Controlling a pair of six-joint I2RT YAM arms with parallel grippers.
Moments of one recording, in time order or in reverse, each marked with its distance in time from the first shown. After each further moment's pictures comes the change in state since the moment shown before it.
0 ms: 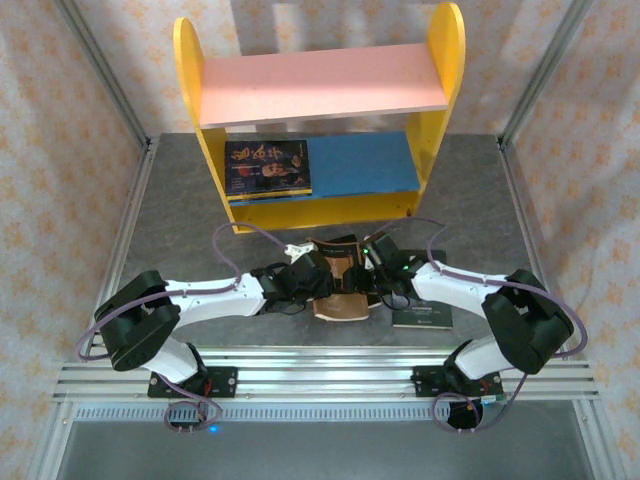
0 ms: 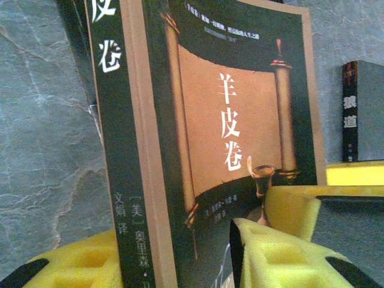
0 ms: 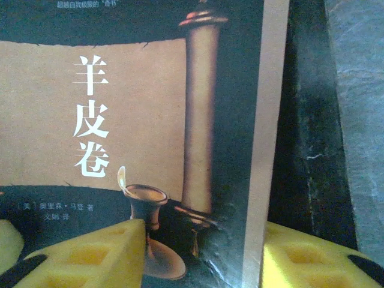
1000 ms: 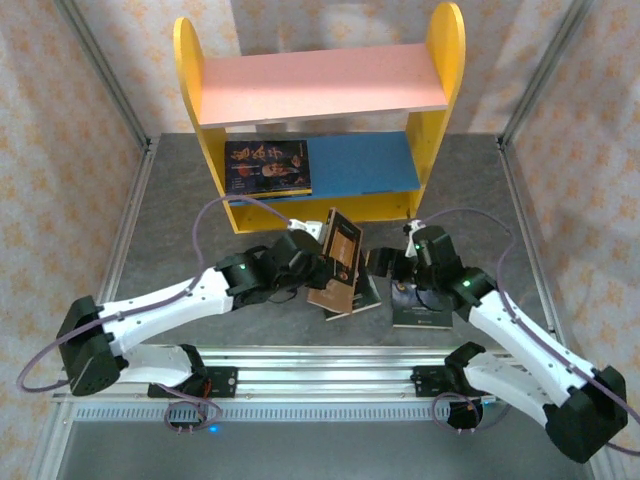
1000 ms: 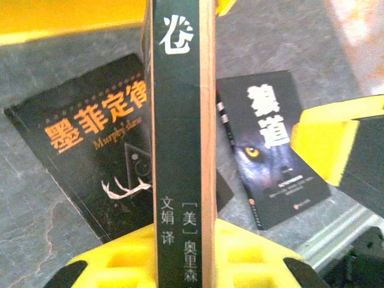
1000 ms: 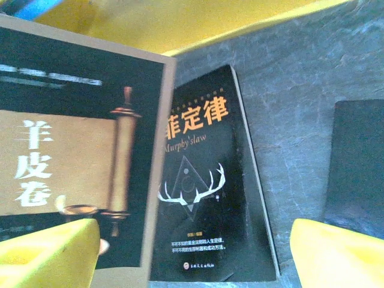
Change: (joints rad) left arm -0.020 -0.253 0.225 -0.284 0.056 0.318; right arm -0.146 -0.559 0.014 -0.277 0.067 -0.034
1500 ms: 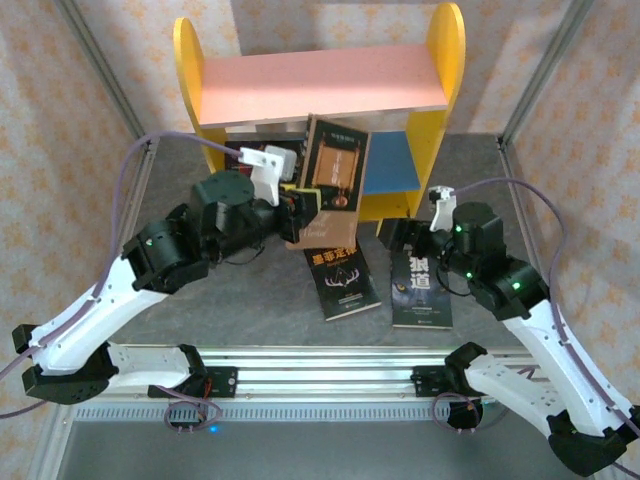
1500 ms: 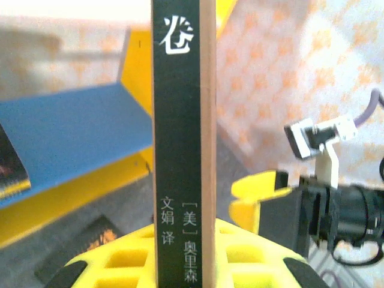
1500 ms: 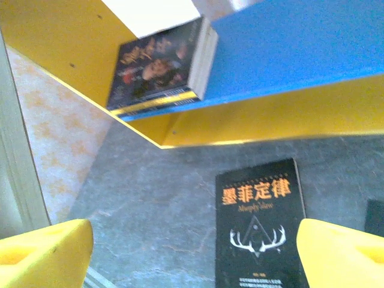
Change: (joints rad) left arm 0.003 -0.053 0.658 -0.282 -0.096 0.240; right arm -0.008 -0.070 0.392 -0.172 -0.033 -0.064
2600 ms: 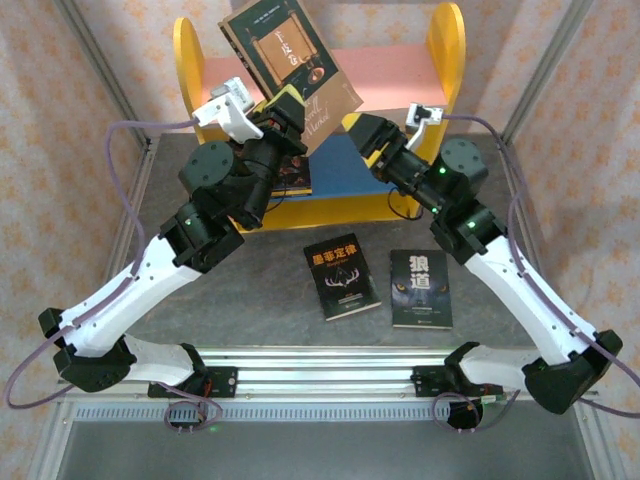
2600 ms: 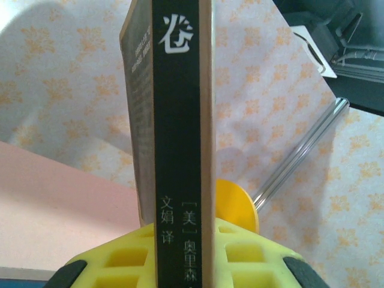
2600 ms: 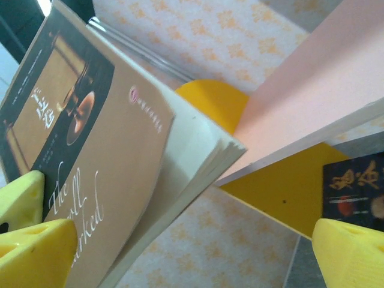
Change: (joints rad) left arm 0.071 0.120 -0.021 0.756 -0.414 -0.027; right arm 0.068 0.402 0.266 0.719 -0.109 0.508
